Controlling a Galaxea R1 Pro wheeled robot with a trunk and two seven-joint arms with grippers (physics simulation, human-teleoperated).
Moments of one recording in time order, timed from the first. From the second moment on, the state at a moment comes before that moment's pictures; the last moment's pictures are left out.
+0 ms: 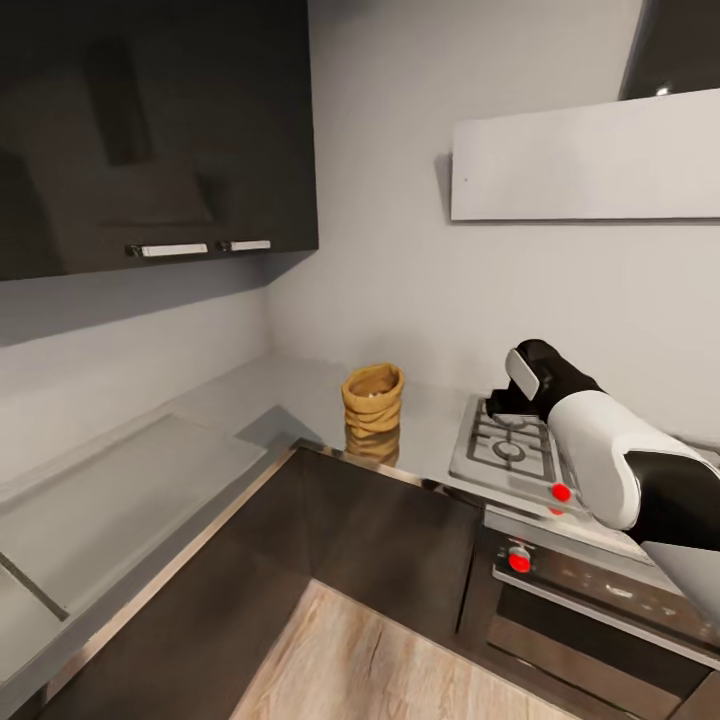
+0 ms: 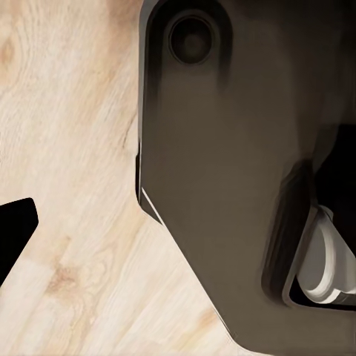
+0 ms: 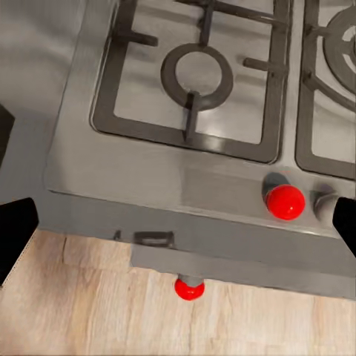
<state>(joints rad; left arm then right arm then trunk) 0.00 0.02 0.07 -0.03 0.01 0.02 0.00 -1.42 -0.07 -0.07 -0.28 -0.10 1.00 -0.35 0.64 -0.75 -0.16</state>
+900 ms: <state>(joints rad) 0.00 0.02 0.07 -0.03 0.01 0.02 0.00 -1.42 -0.07 -0.07 -0.28 -0.10 1.00 -0.35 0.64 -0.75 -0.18</state>
